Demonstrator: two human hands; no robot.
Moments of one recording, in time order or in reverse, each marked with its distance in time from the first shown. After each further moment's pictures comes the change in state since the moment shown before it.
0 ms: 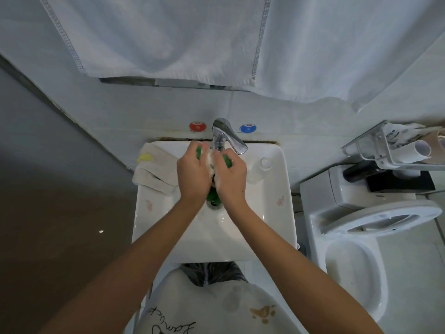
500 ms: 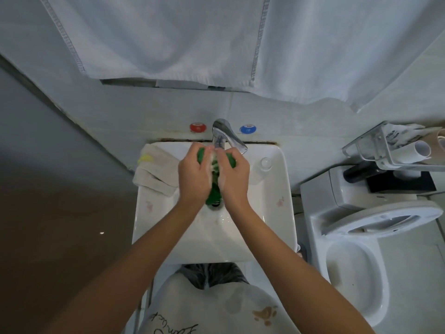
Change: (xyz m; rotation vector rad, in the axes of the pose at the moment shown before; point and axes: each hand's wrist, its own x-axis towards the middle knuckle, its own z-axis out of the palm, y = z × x) left_hand -0.010 0.008 -0.005 -0.122 -0.078 0.021; right_hand 0.002 -0.004 -0.005 0.050 0.021 -0.001
